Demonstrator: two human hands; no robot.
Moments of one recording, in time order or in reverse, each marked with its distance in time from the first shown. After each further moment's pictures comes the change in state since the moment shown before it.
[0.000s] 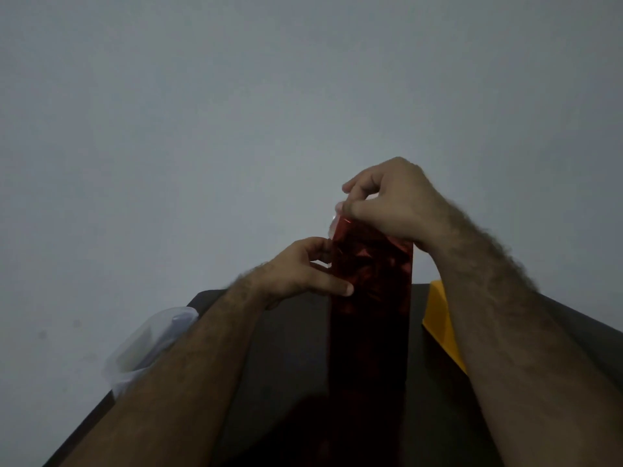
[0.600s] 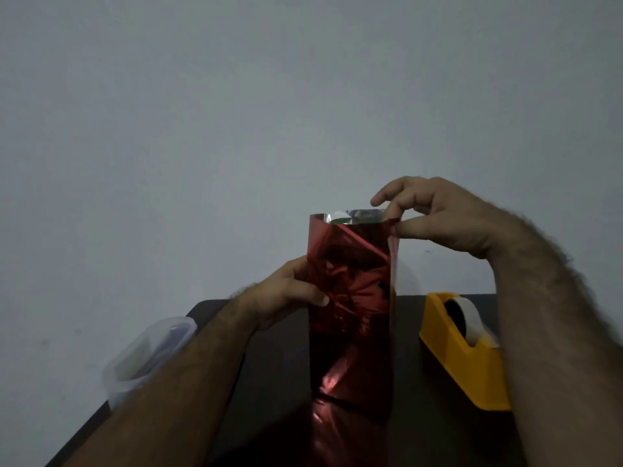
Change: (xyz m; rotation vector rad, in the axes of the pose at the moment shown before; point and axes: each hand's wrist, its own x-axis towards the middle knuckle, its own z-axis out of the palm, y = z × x) left_hand -0.006 -0.015 0.001 -0.261 -0.091 0.045; right_hand -0.005 0.051 -0.066 0.092 -0.299 -0.171
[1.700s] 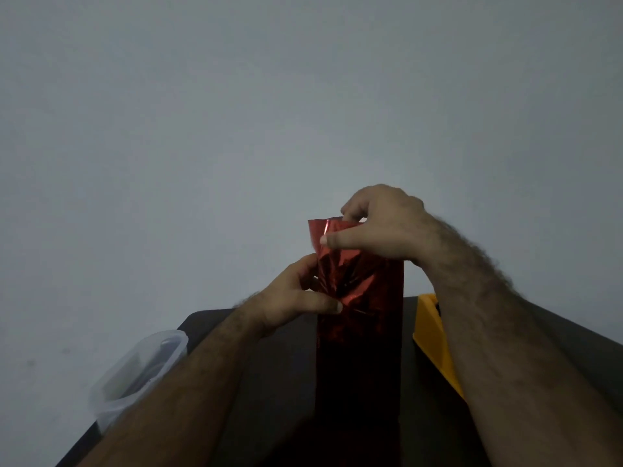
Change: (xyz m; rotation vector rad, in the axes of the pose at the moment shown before) left_hand 0.005 0.013 0.021 0.253 0.050 0.082; right_hand 0.018 -0.048 0.046 -0.304 0.169 0.320
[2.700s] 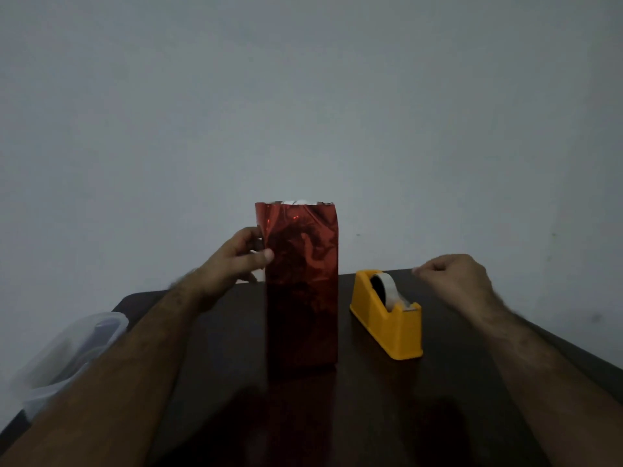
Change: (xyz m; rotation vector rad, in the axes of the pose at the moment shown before) left_hand 0.000 -0.014 -0.023 -0.017 0.069 0.042; right_hand -0.105 0.157 -0.016 -0.046 0.267 0.627
